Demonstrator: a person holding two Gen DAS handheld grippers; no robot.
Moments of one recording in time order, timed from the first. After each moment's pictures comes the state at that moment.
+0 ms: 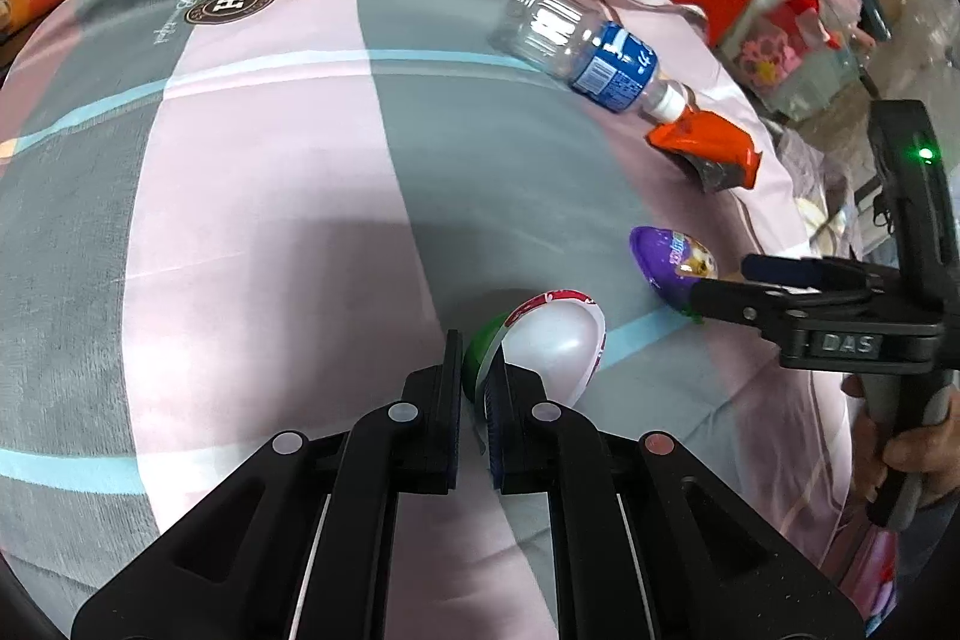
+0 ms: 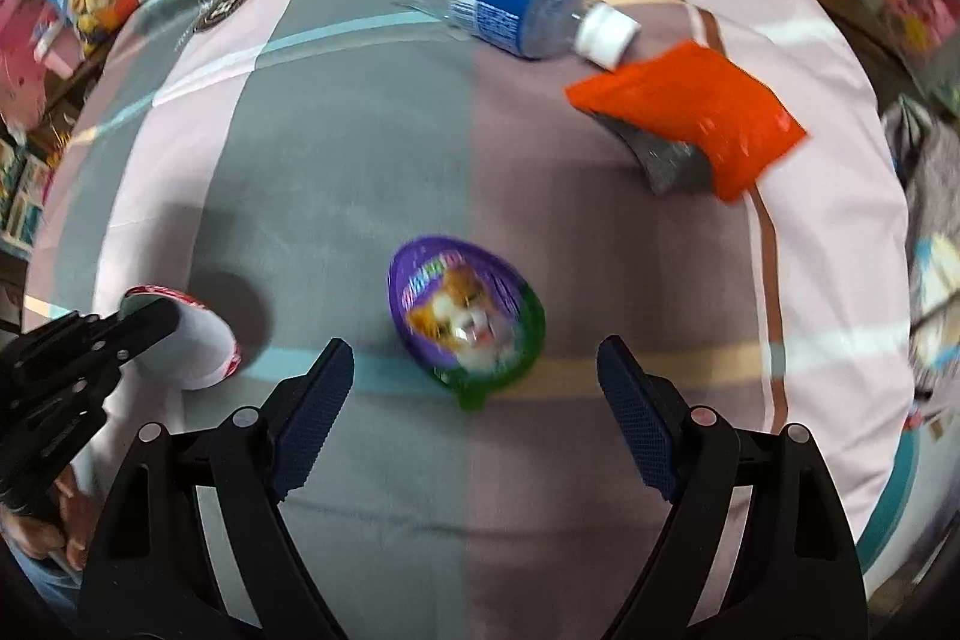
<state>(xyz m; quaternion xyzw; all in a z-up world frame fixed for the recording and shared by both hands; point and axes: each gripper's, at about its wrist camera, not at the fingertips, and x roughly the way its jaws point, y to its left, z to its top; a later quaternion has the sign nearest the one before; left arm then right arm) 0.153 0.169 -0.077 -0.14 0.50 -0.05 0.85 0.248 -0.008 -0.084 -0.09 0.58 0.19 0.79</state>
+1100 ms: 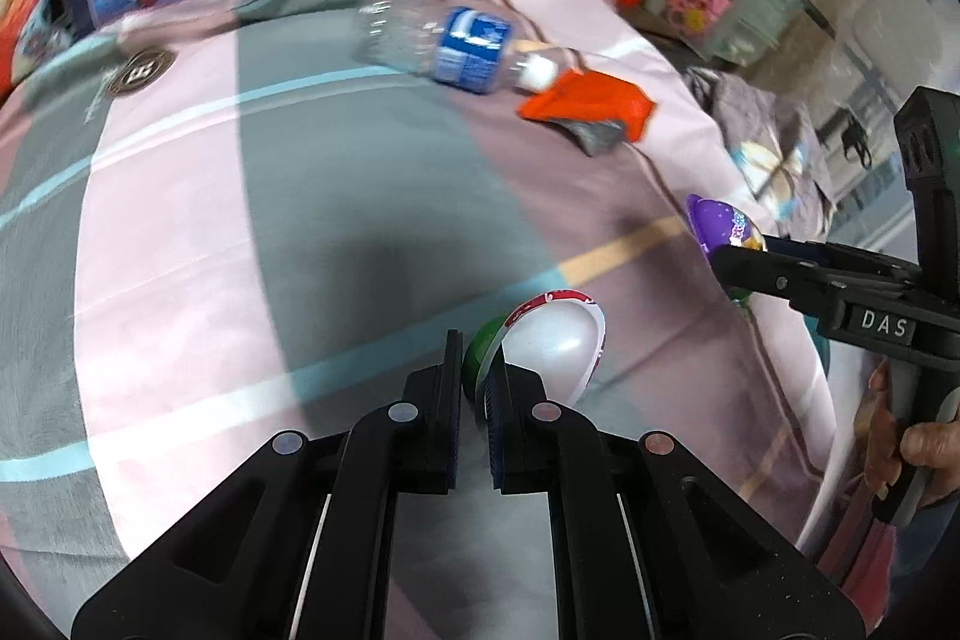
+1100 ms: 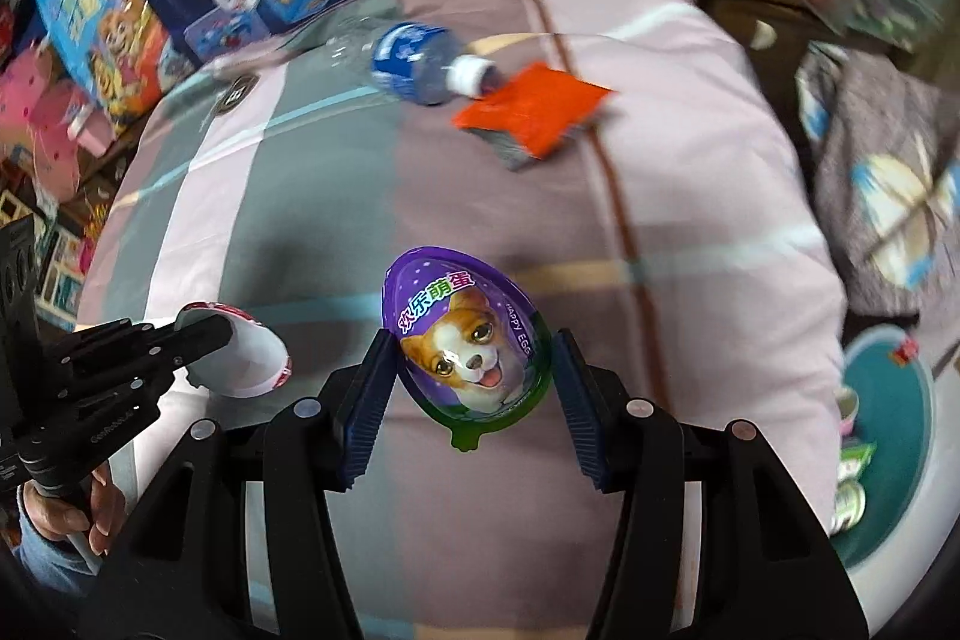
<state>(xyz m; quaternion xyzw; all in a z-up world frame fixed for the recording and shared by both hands) 0.143 0.080 -0.043 -0.07 0.50 -0.10 0.86 0.191 -0.126 -0.037 0.01 0.52 0.18 0.83</state>
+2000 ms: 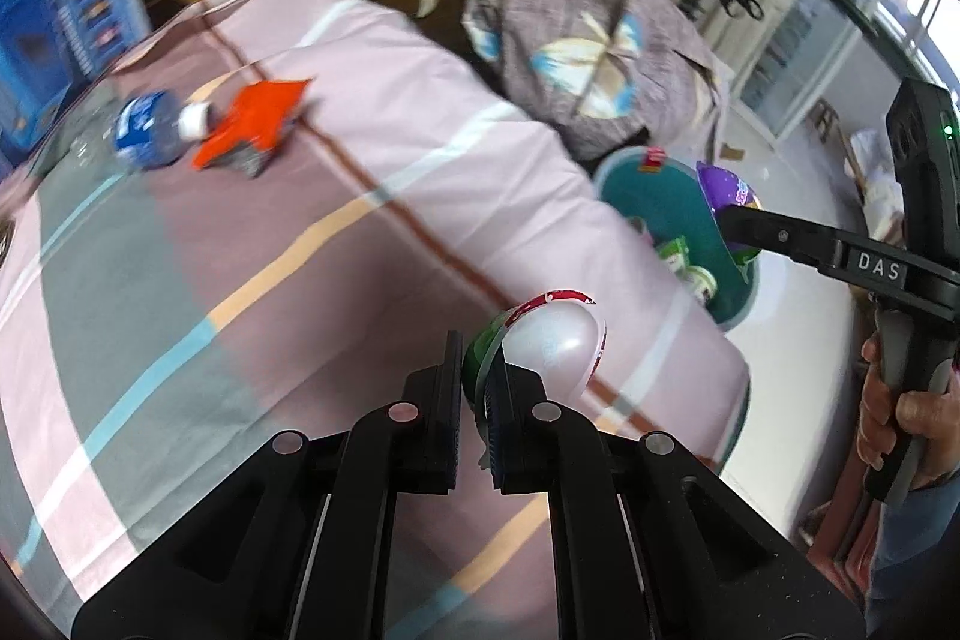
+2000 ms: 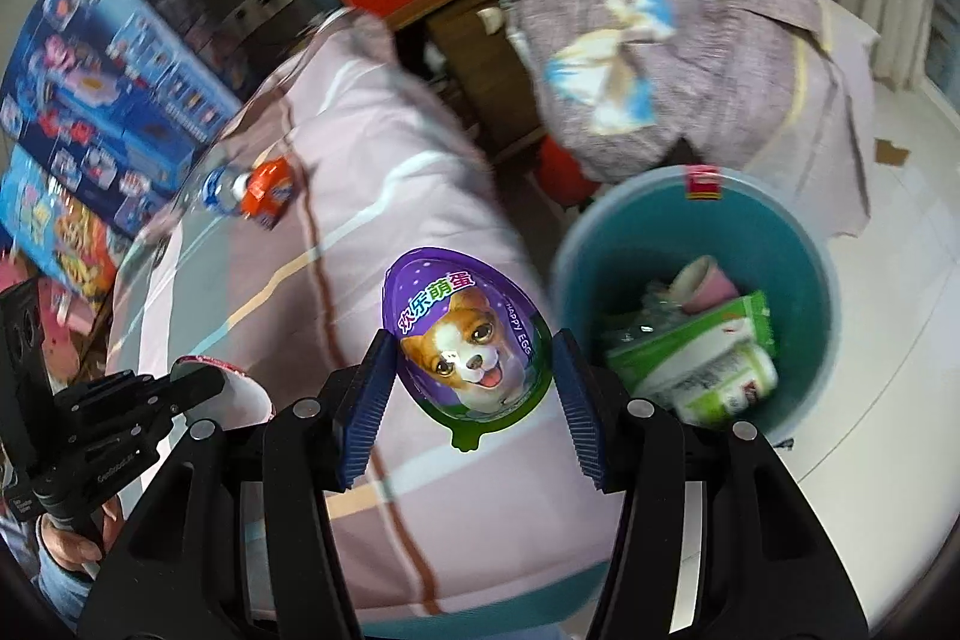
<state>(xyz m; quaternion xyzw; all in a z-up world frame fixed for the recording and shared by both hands) 0.132 -0.128 -0.025 0.06 0.51 -0.22 0.83 0.107 -0.362 -0.042 0.19 0.47 0.06 0.86</state>
